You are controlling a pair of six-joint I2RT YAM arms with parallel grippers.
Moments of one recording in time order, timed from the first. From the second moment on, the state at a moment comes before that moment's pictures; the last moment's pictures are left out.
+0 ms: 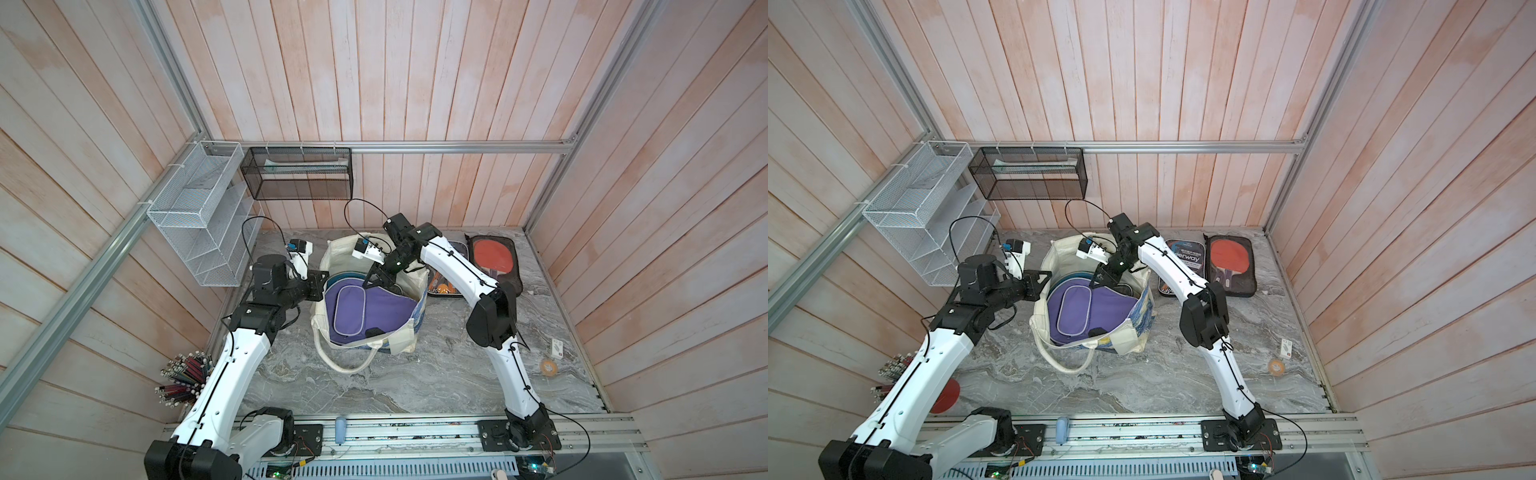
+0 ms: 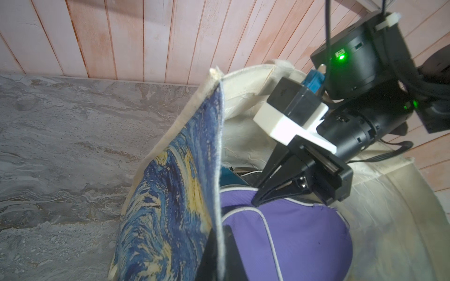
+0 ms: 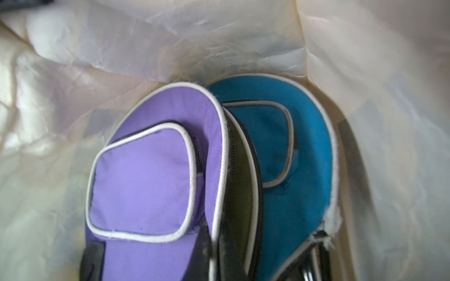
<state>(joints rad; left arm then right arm) -0.13 1.08 0.98 -0.40 0.41 -0.19 0.67 2.33 2.35 -1.19 -0.78 -0.49</state>
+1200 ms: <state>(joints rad) -0.13 1.09 0.97 -0.34 0.37 -0.22 0.63 1.85 2.12 -0.71 -0.59 -0.28</state>
